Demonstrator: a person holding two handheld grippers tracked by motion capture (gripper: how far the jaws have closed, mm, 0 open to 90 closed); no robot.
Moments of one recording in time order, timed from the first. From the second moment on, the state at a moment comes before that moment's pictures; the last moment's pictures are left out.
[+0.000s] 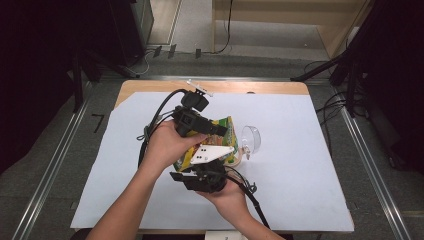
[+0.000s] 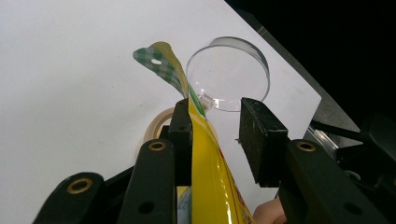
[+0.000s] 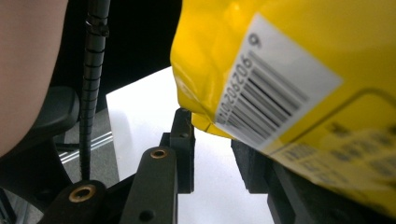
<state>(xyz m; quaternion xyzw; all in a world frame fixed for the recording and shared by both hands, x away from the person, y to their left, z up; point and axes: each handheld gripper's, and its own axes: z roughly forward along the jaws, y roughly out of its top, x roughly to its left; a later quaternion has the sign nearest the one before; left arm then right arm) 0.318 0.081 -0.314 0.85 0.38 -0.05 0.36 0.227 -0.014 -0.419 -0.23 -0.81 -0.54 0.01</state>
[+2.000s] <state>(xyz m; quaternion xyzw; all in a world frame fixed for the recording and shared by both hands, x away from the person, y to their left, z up) 0.317 0.078 -0.311 0.85 0.37 -0.04 0.36 0.229 -0.014 -0.417 -0.23 -0.81 -0.54 0.00</state>
